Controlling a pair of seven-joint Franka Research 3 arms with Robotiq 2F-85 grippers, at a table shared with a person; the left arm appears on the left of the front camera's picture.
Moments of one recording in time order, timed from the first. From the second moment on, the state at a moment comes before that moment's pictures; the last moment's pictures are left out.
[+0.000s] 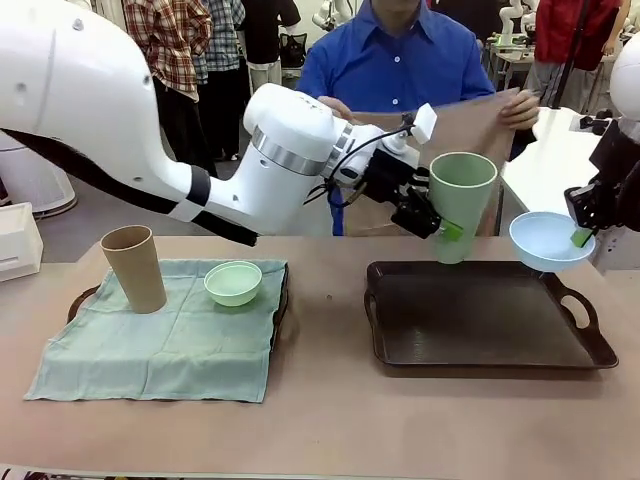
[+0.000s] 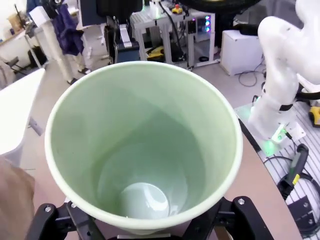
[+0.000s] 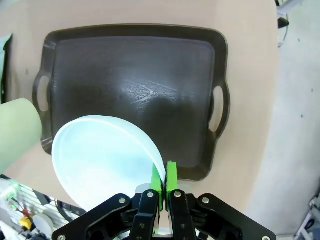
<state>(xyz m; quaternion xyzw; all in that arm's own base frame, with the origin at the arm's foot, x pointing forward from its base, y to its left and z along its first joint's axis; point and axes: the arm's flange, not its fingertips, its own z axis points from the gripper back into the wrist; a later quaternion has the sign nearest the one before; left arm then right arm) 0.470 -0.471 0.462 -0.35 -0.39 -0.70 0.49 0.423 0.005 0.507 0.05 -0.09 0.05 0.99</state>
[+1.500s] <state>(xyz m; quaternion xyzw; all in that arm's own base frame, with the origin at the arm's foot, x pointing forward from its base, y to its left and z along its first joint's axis) 0.456 -0.454 0.468 -0.34 -0.40 -0.69 0.50 0.414 0.004 0.519 0.05 -0.10 0.05 0.99</state>
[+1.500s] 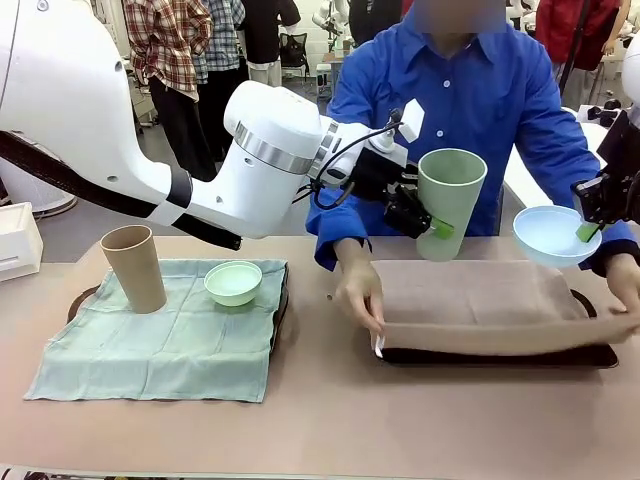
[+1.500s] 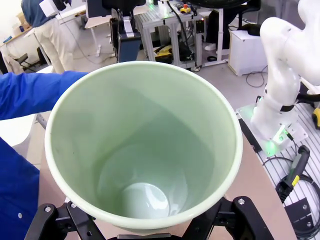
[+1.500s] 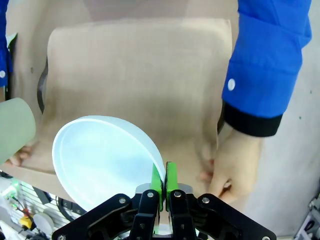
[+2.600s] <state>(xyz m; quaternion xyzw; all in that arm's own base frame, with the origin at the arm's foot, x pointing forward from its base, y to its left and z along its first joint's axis) 0.456 -0.455 0.469 -0.34 -0.40 -0.69 0.50 0.414 0.004 0.519 0.05 -0.10 0.05 0.99</state>
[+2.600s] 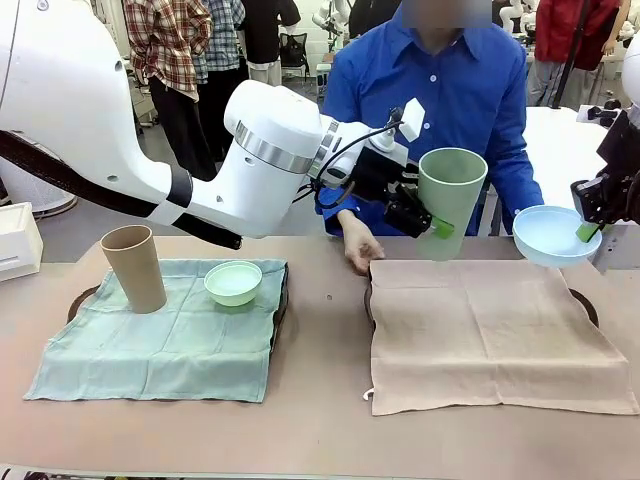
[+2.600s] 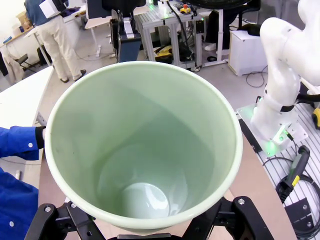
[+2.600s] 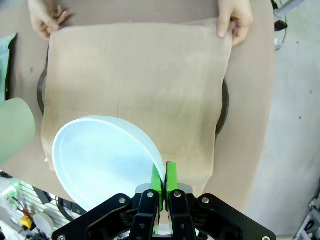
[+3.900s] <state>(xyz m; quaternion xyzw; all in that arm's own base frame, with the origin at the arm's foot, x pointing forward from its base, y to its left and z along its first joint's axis) 0.469 -0.449 0.455 -0.33 -0.40 -0.69 0.50 0.422 0.000 0.504 0.05 -0.08 0.05 0.99</state>
